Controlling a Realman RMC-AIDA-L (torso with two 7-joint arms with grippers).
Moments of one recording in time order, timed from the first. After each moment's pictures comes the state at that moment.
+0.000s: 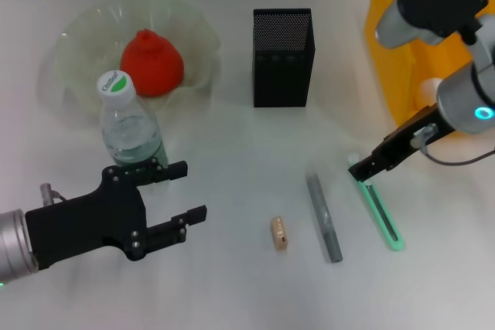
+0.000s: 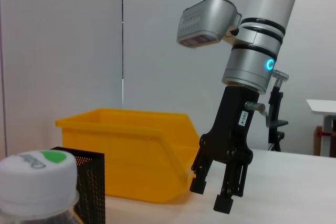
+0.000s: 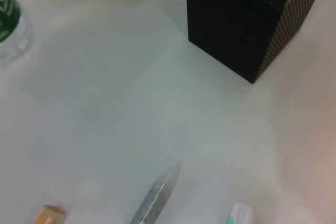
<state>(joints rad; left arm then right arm) -0.23 -2.07 1.05 0.56 1.58 1.59 -0.86 0.55 2.08 -1.51 -1.38 -2.62 -1.49 2.73</state>
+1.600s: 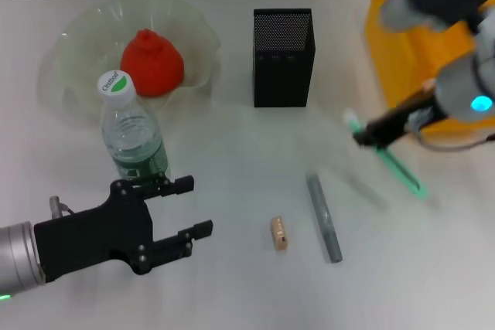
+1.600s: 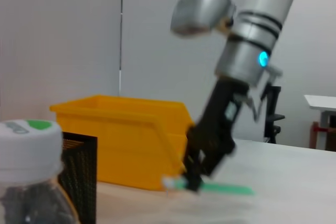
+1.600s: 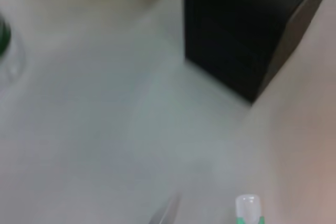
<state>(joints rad) -0.23 -2.07 1.08 0.53 1.58 1.58 -0.85 0.50 2.09 -1.52 -1.46 -2.60 -1.40 2.75</state>
